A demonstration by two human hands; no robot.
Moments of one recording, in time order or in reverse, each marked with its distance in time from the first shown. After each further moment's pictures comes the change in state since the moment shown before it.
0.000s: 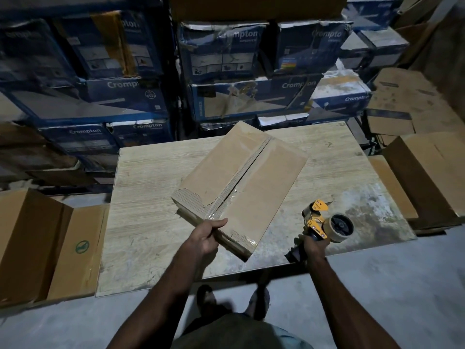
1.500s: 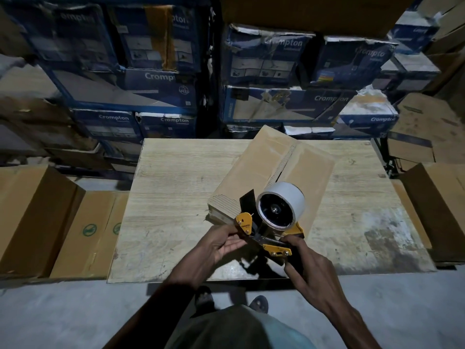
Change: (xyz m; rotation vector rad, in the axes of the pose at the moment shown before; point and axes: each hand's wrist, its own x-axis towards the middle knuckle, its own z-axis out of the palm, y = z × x) left_hand -0.082 0.010 -0.014 -0.001 -0.018 0.134; right_hand -0.246 -0.087 -0.019 -0.990 -0.580 -1.280
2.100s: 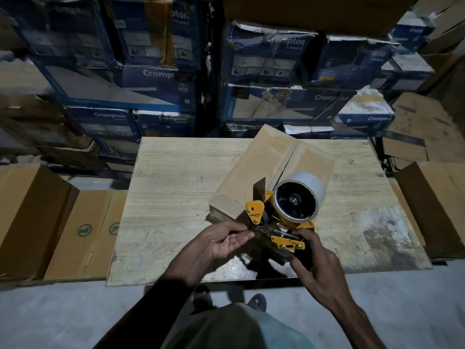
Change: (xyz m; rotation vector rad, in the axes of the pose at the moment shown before) left_hand 0.002 0.020 -0.008 -0.070 -0.199 -0.190; right_hand 0.008 -0.007 -0.004 0.120 0.103 0.021
